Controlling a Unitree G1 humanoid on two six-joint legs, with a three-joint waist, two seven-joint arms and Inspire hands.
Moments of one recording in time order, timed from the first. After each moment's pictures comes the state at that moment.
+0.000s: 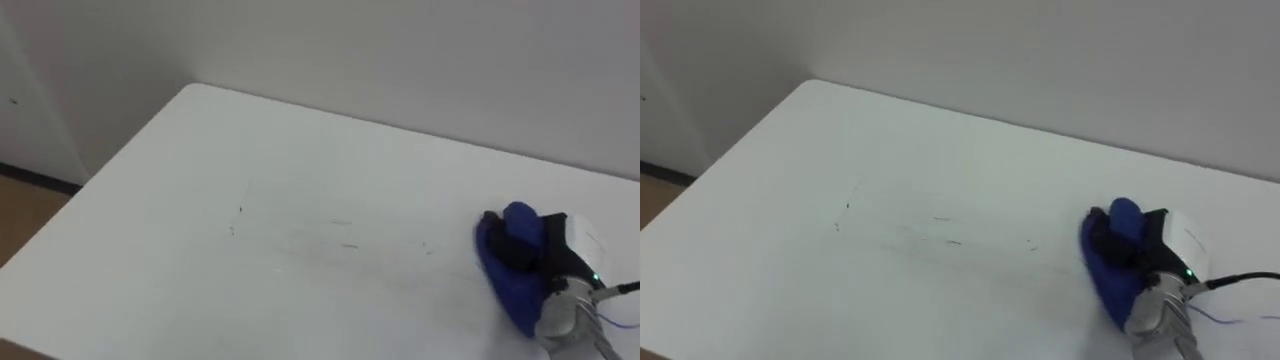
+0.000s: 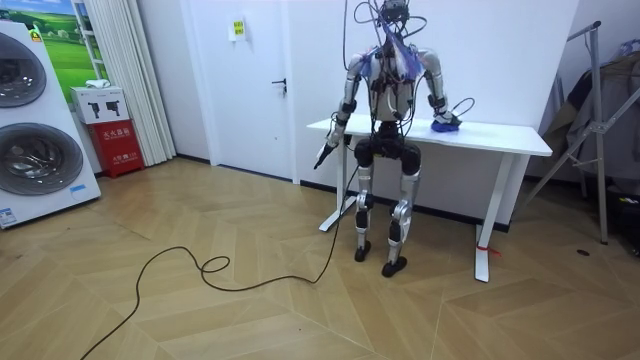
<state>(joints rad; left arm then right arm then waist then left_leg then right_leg) 0.10 0.25 0.18 0.99 0.27 0.21 0.23 -0.13 -0.34 0.01 0.83 -0.49 0.05 -0.42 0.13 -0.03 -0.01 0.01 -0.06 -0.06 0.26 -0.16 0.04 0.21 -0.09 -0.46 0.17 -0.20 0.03</state>
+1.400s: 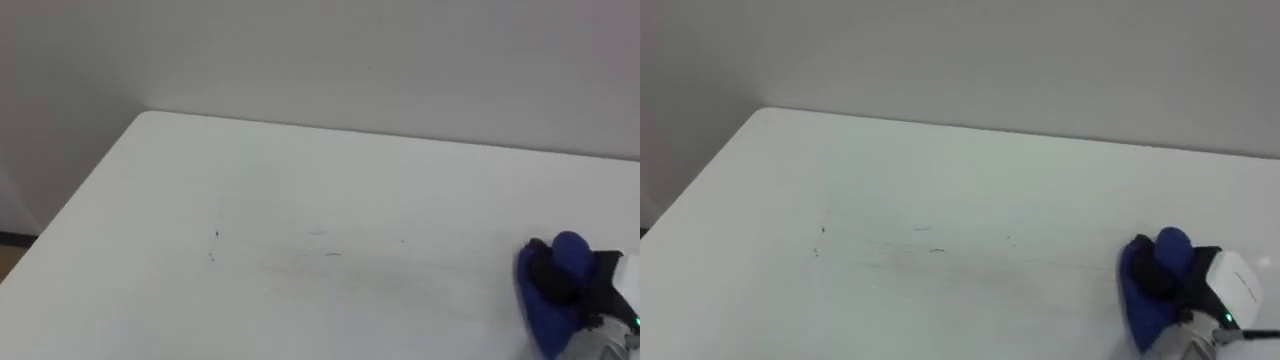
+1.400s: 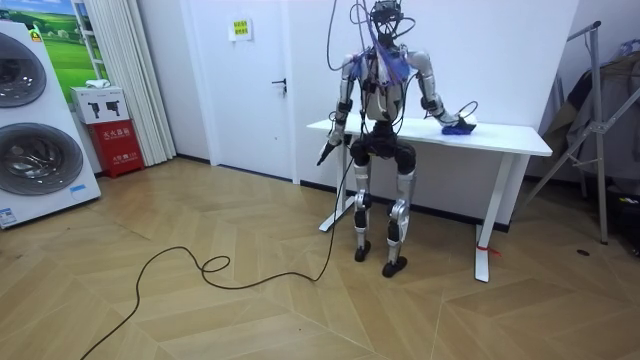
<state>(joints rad) 0.14 0.19 0.18 0.97 0.26 0.22 0.27 -0.11 -0.28 -0.04 0.67 -0.48 0.22 -0.43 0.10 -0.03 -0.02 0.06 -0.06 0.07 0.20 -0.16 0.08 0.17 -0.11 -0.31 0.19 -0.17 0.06</state>
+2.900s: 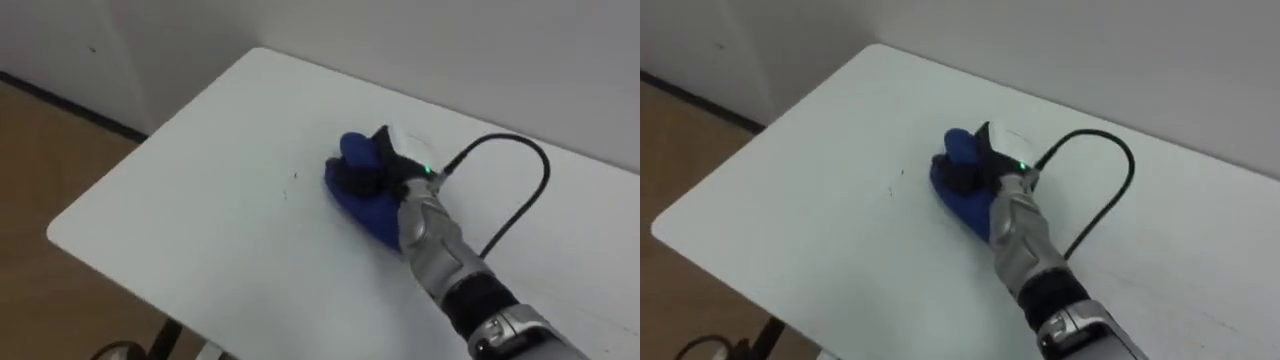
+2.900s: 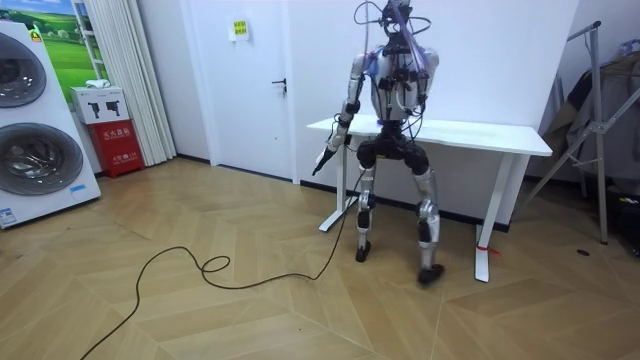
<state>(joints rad) 0.02 0.25 0.04 1.02 0.29 0.25 0.26 -0.42 -0.08 0.28 0.79 -0.60 0.20 -0.34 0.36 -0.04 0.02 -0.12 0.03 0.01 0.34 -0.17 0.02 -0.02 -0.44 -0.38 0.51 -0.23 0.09</state>
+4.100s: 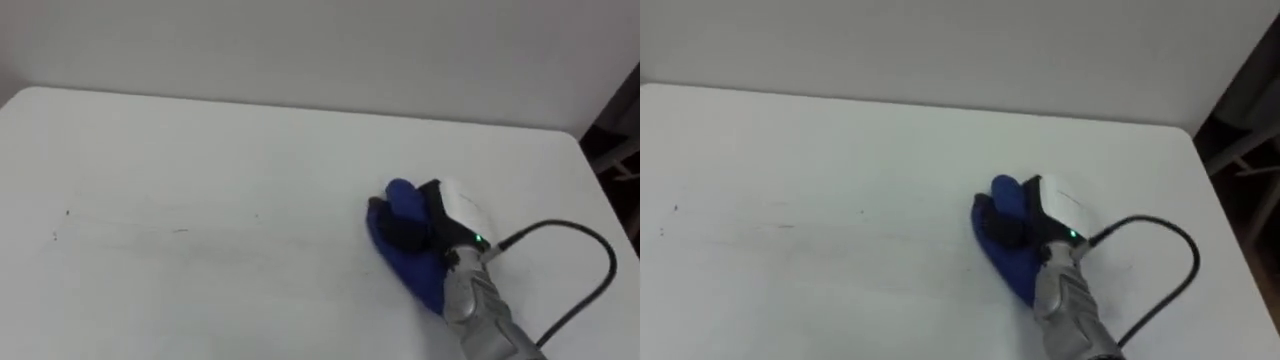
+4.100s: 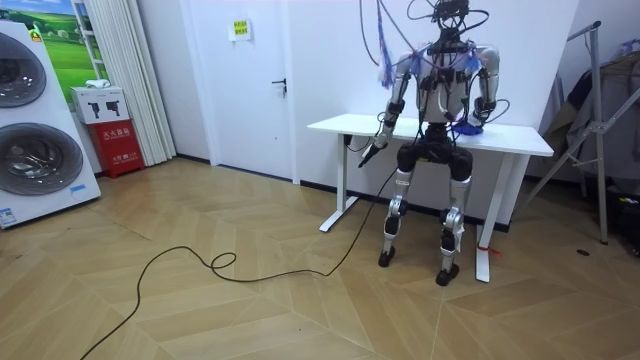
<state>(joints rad) 0.14 0.21 0.10 0.85 0.34 0.27 0.30 -0.04 -0.20 0.19 0.61 -0.62 0.04 -0.47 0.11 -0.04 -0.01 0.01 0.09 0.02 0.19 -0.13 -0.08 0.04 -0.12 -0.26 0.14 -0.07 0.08</state>
